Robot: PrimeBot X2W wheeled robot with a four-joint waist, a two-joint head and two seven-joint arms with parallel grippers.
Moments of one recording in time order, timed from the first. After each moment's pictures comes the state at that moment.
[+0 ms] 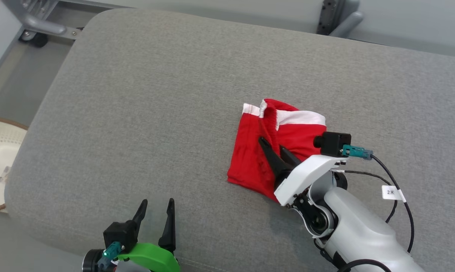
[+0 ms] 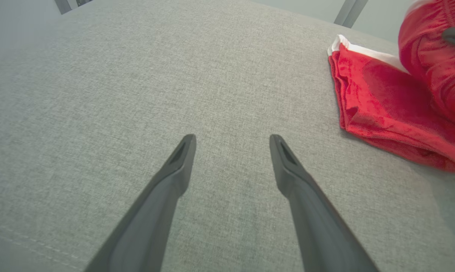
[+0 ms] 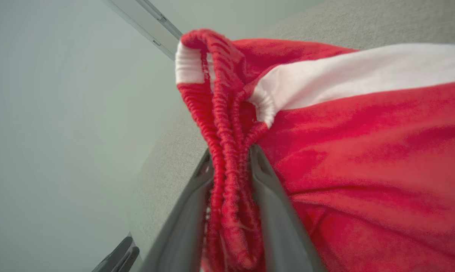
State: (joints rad) left arm -0.10 0.05 -0.27 0.46 -0.34 -0.01 -0.26; right arm -0.52 -0.08 0.58 0.57 0.95 0.13 -0.11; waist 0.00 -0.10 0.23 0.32
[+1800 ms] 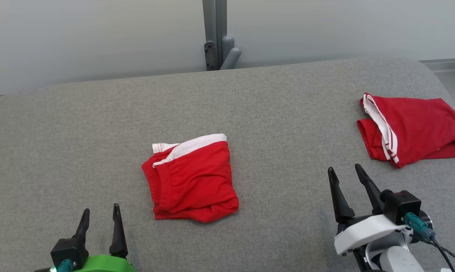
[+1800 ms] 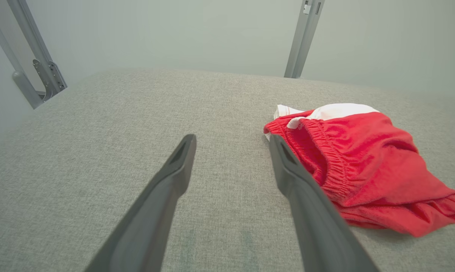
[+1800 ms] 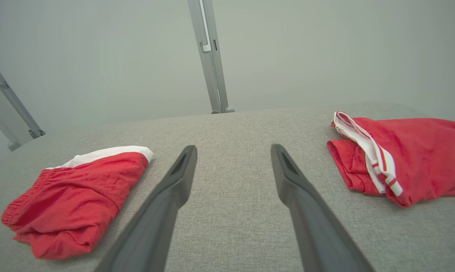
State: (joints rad) left arm 0.01 0.05 0.01 0.33 -0.19 -0.02 -0.26; right arm -0.08 -0.05 0.08 0.26 0.19 0.13 -0.26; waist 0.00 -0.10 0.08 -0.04
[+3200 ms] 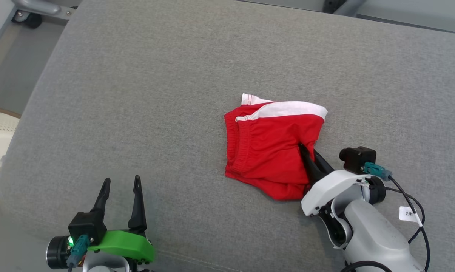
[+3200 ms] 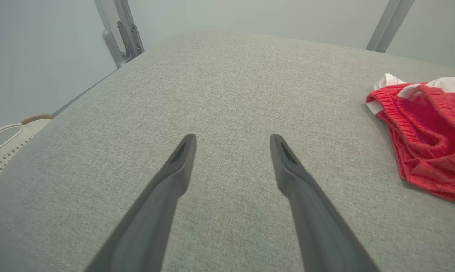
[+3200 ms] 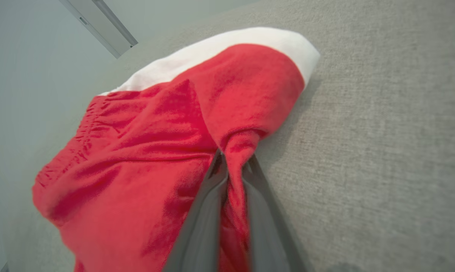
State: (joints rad) left arm -0.08 0.05 -0.10 0.30 -0.22 0.00 -0.26; right arm -0.47 -0.05 0.32 0.75 0.50 0.13 -0.27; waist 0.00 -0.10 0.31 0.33
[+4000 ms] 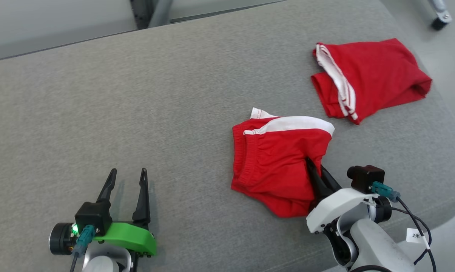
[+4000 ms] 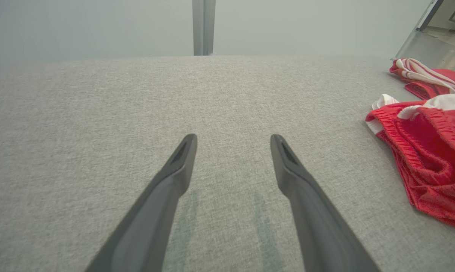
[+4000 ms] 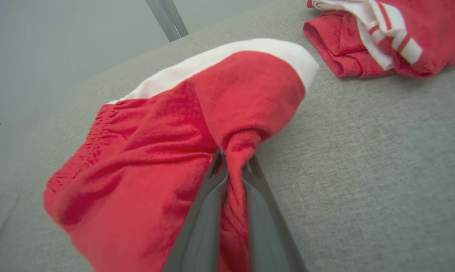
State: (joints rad) left arm -0.12 0.05 -0.10 0.33 -0.16 -0.06 -0.26; right arm -0.34 -0.05 0.26 0.62 0.47 0.13 -0.26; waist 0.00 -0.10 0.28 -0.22
